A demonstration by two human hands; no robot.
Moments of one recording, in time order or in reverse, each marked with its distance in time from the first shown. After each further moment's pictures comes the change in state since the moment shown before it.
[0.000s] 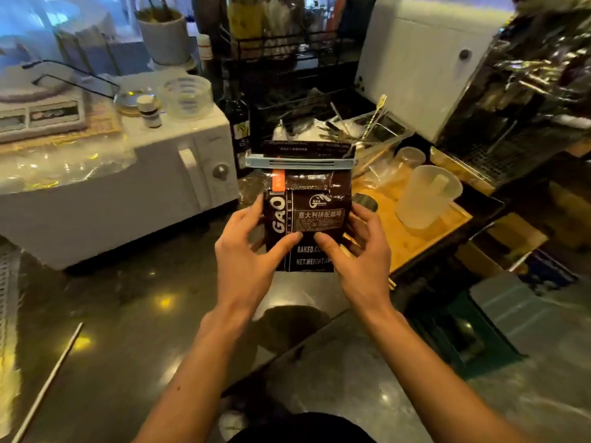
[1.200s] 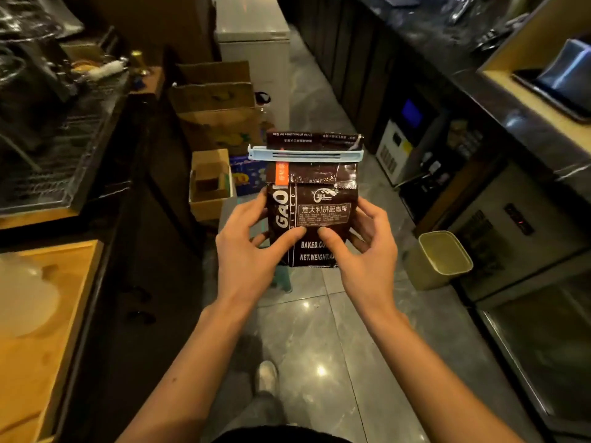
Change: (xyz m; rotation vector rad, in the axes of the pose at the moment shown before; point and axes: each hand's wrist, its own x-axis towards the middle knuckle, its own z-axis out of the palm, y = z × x) left_hand -0.191 0.199 0.477 -0.341 -1.163 0.306; right_hand -0.173 0.038 -0.470 -0.263 1.232 0.177
